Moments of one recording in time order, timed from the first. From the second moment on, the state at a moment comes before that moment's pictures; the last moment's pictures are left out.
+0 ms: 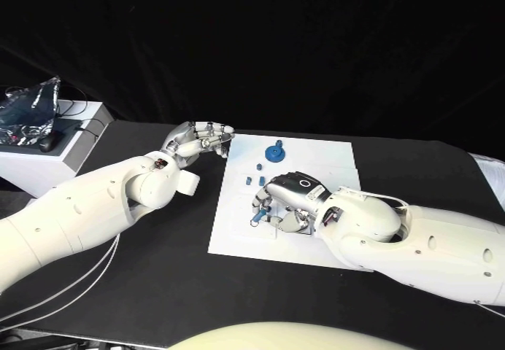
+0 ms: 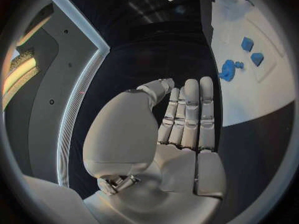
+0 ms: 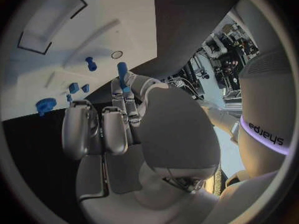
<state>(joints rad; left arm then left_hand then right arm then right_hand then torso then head) 0.93 -0.80 0.31 1.32 -0.30 -0.08 0.34 1.40 -0.17 0.51 0.03 0.28 0.90 0.19 0.27 0.33 0.92 0.13 0.41 0.11 1.02 0.05 1.09 0.38 0.18 0.89 0.15 0.86 0.72 1.17 -0.69 -0.14 1.72 -1.71 -0.35 -0.14 1.44 -0.19 0.61 0.11 0.06 1.09 0.11 0.22 0.50 1.27 0.08 0.09 0.12 1.47 -0.03 1.38 1.10 0.07 1.47 0.07 1.29 1.31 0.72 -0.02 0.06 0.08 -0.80</state>
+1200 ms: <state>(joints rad) 0.93 -0.81 0.31 1.32 -0.30 -0.08 0.34 1.40 -0.17 0.51 0.03 0.28 0.90 0.19 0.27 0.33 0.92 0.13 0.41 0.11 1.02 0.05 1.09 0.38 0.18 0.89 0.15 0.86 0.72 1.13 -0.64 -0.14 1.65 -1.79 -0.34 -0.16 1.44 -0.20 0.61 0.11 0.06 1.09 0.11 0.22 0.50 1.27 0.08 0.09 0.12 1.47 -0.03 1.38 1.09 0.07 1.47 0.07 1.29 1.31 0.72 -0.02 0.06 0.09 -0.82</state>
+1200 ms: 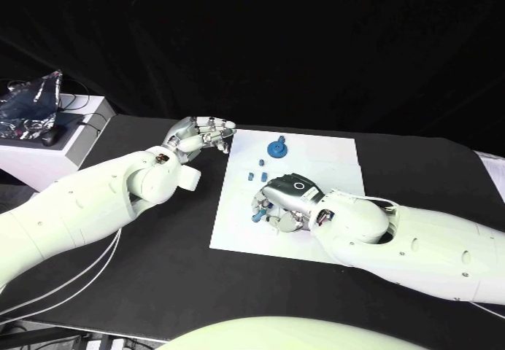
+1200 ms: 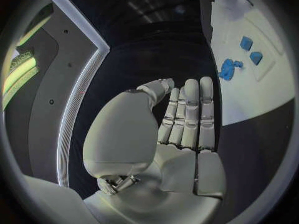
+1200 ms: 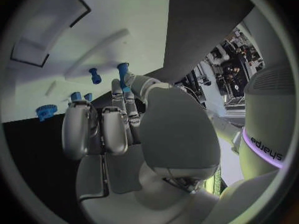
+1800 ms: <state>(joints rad) 0.93 -0.81 0.31 1.32 -0.30 -0.08 0.34 1.40 -0.17 0.51 0.03 0.28 0.90 0.19 0.27 0.33 0.92 0.13 0.41 0.11 1.02 0.05 1.09 0.38 0.18 0.89 0.15 0.86 0.72 1.13 -0.63 -0.14 1.64 -1.80 -0.33 -0.16 1.44 -0.19 0.61 0.10 0.06 1.09 0.11 0.22 0.50 1.27 0.08 0.09 0.14 1.47 -0.03 1.38 1.09 0.07 1.47 0.07 1.27 1.31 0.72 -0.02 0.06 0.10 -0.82</state>
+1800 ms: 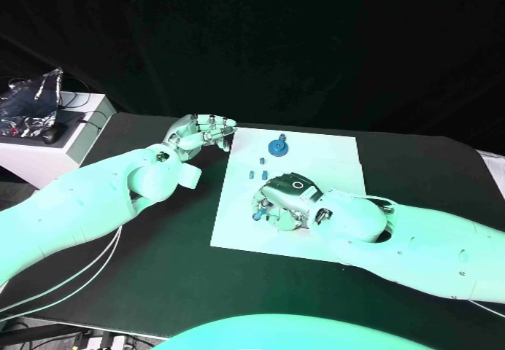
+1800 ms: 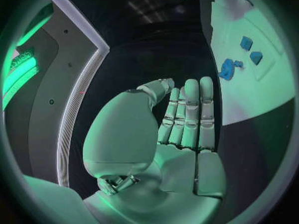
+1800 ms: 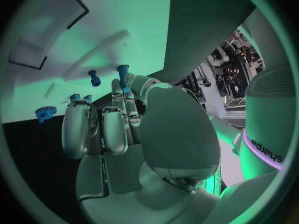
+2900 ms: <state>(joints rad) 0.93 -0.81 0.31 1.32 -0.30 -0.07 0.34 1.40 -0.17 0.51 0.03 0.28 0.90 0.19 0.27 0.33 0.92 0.13 0.41 0.11 1.02 0.05 1.09 0.38 0.18 0.89 0.15 0.86 0.72 1.13 -0.64 -0.15 1.65 -1.76 -0.40 -0.12 1.43 -0.22 0.33 0.17 0.07 0.89 0.12 0.08 0.42 0.96 0.12 0.09 0.07 1.45 0.02 1.33 0.97 0.10 1.40 0.12 1.00 1.22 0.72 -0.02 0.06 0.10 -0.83</state>
